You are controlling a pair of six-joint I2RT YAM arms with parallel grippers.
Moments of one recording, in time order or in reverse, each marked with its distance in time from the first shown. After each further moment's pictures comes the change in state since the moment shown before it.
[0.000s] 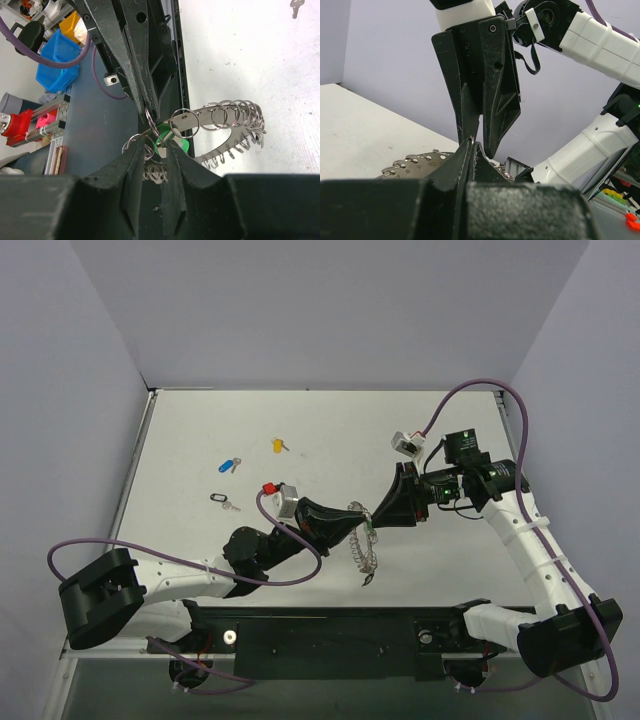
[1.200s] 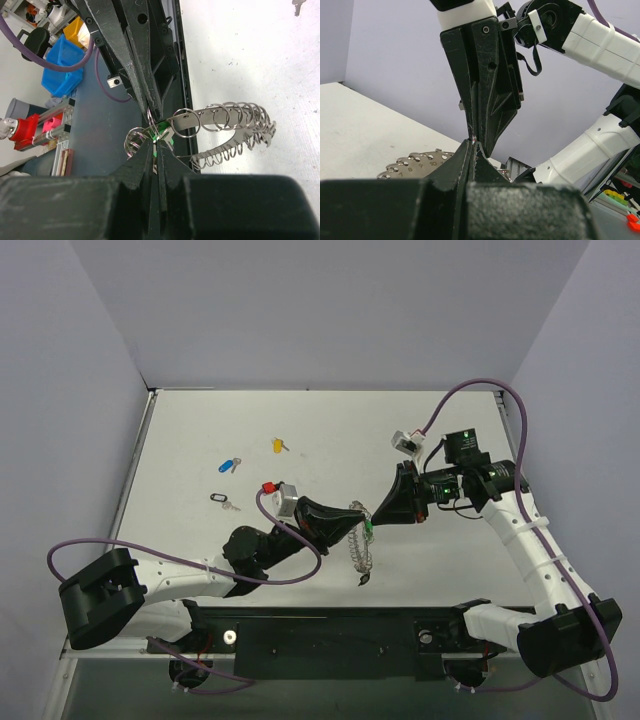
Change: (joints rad) left arm 0.008 0.002 -0.002 0.002 0.002 -0.006; right arm 0.000 0.000 -0.003 0.015 -0.004 0.038
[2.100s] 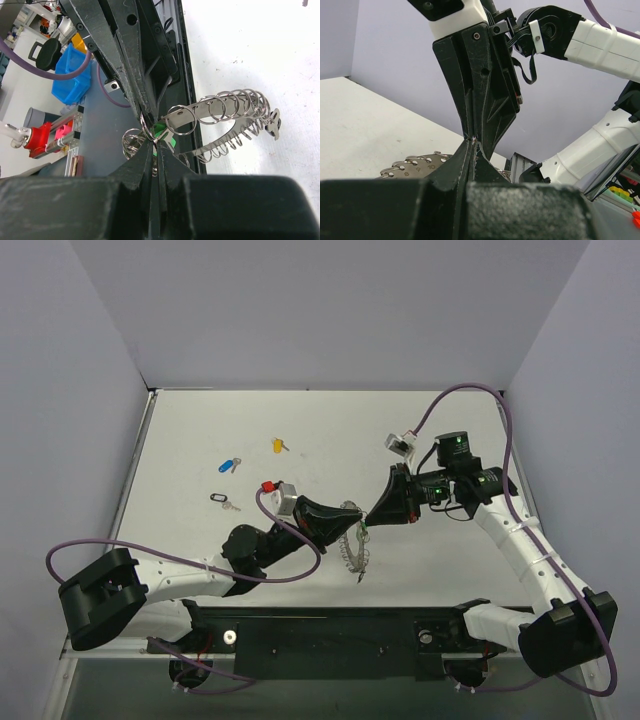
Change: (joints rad) left arm 0.025 0.001 -0.016 -0.005 0.018 0.000; right arm 0.026 0.000 -0.107 0.223 -0.002 0.207
